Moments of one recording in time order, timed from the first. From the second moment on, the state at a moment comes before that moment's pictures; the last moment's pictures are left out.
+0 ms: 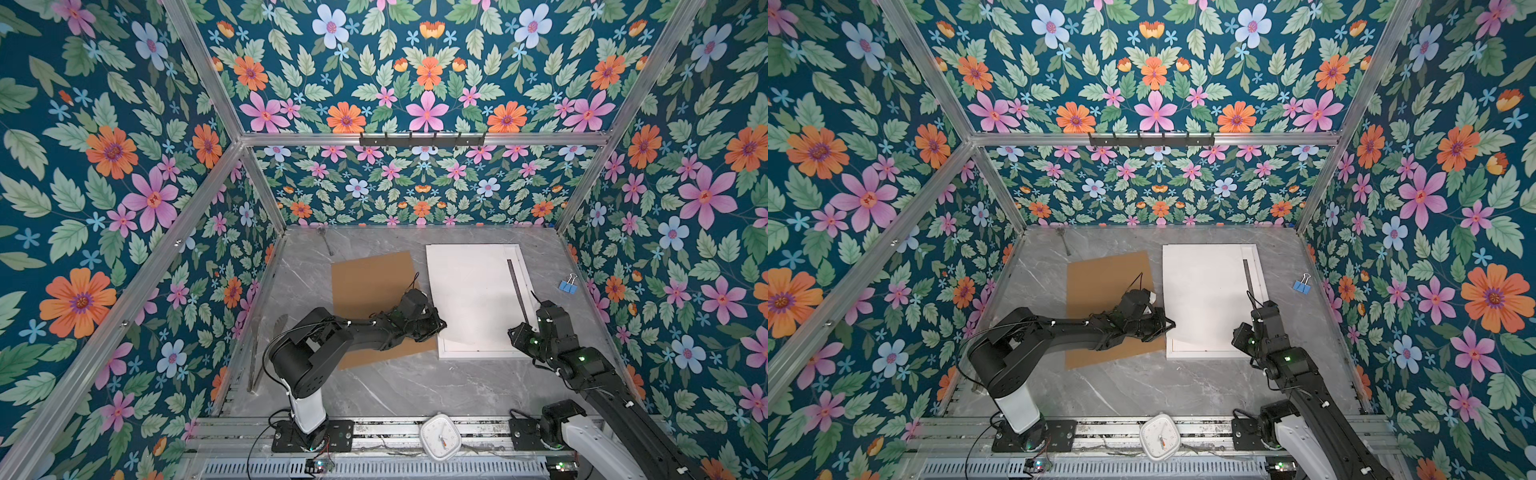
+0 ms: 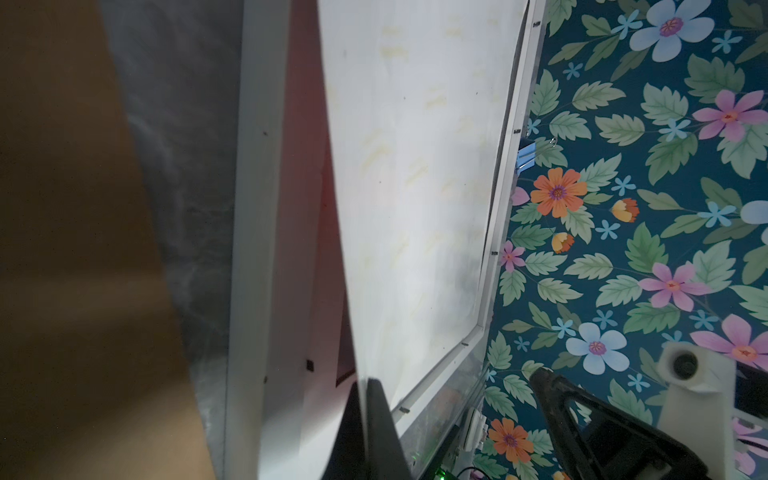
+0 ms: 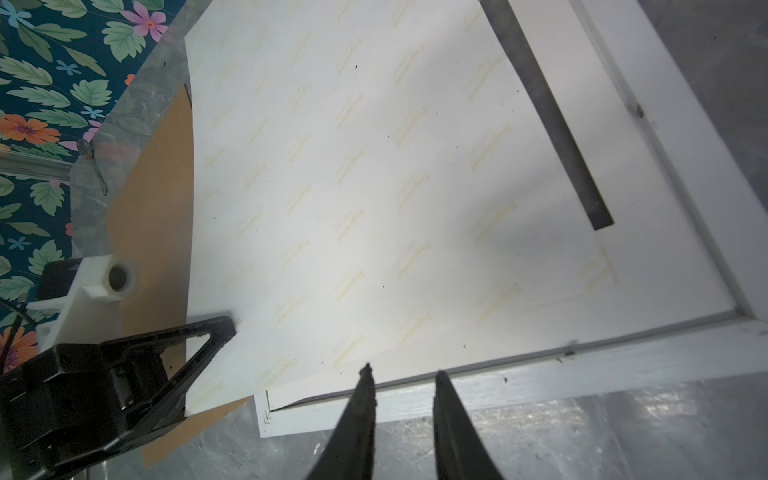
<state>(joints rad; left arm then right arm) -0.84 1.78 0.84 0.29 0.31 -1.20 0.24 0.74 0.51 -0.61 -0.07 0.74</state>
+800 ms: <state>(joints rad) -0.86 1.79 0.92 0.23 0.38 -1.20 -0.04 0.66 0.56 -0.66 -0.24 0.71</state>
